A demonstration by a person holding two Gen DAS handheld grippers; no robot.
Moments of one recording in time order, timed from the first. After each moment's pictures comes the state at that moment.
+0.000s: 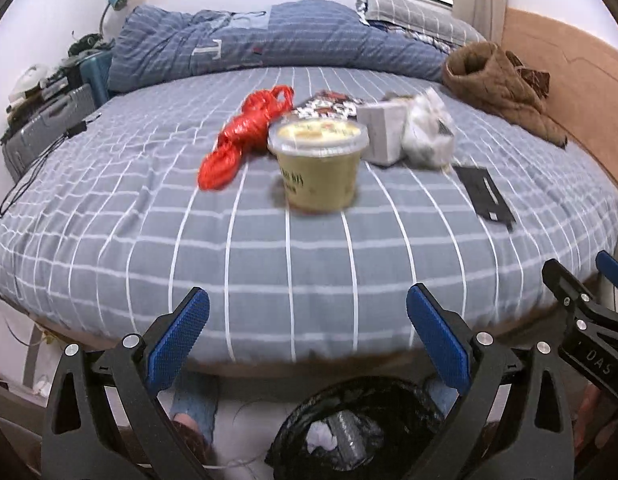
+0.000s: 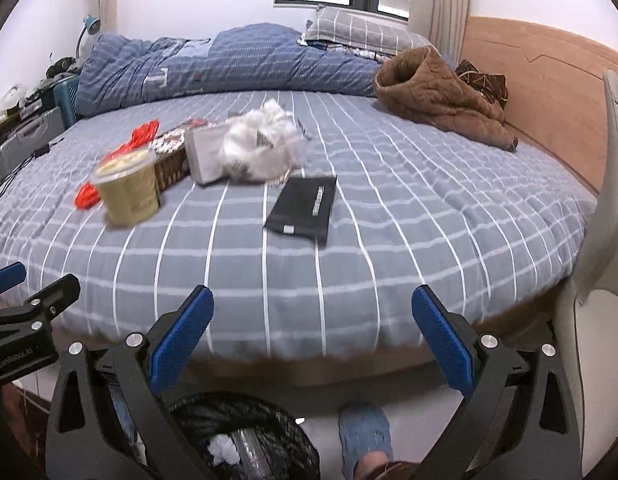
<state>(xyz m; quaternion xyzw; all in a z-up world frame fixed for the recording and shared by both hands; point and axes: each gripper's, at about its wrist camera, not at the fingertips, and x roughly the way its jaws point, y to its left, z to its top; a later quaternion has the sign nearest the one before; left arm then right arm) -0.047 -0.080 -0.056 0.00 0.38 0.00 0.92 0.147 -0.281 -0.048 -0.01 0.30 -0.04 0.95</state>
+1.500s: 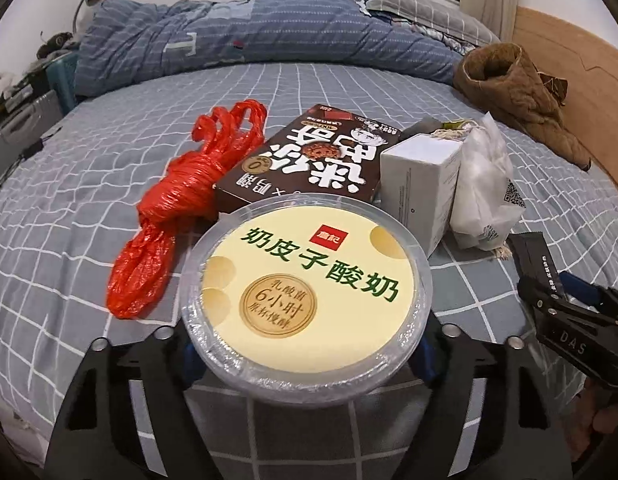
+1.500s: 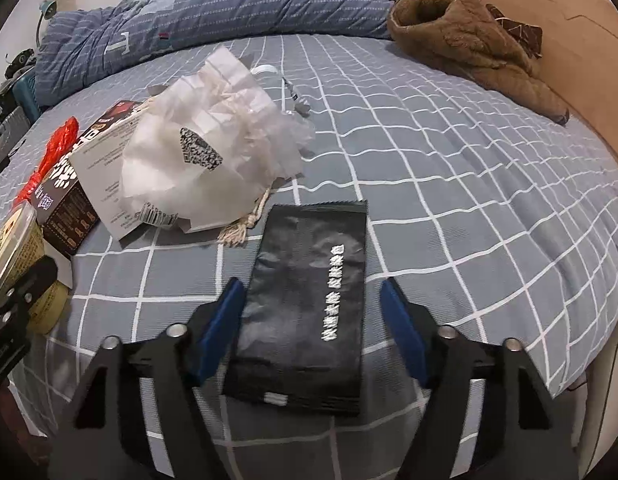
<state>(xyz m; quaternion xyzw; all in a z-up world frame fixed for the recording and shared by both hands) 0.105 -0.085 -0.078 0.00 0.40 -0.02 0.92 0.317 -0.293 -0.083 0.03 0.42 -0.03 0.91</state>
